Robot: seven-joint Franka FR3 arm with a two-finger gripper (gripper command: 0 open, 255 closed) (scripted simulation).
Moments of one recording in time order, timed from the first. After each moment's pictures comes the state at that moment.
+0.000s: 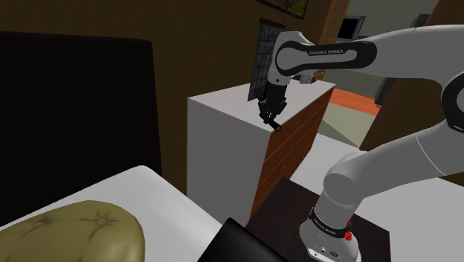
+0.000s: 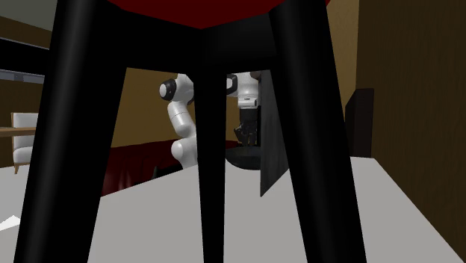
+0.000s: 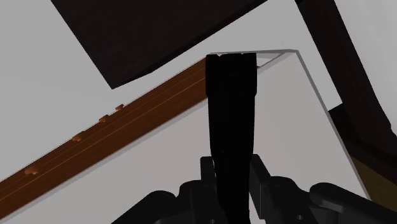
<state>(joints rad) -0.22 -0.64 -0.02 -2.43 -0.01 1.80 0.26</state>
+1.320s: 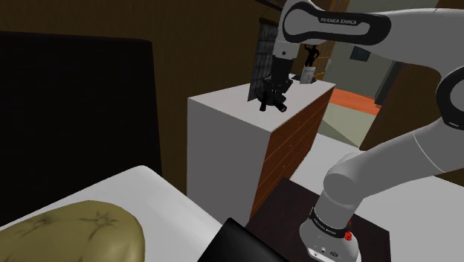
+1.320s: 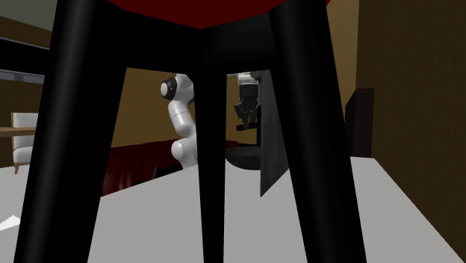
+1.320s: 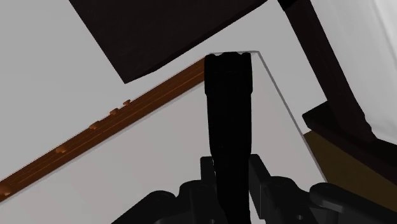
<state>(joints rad) -0.22 -0.60 -0.02 -2.16 -0.01 1.56 0.26</state>
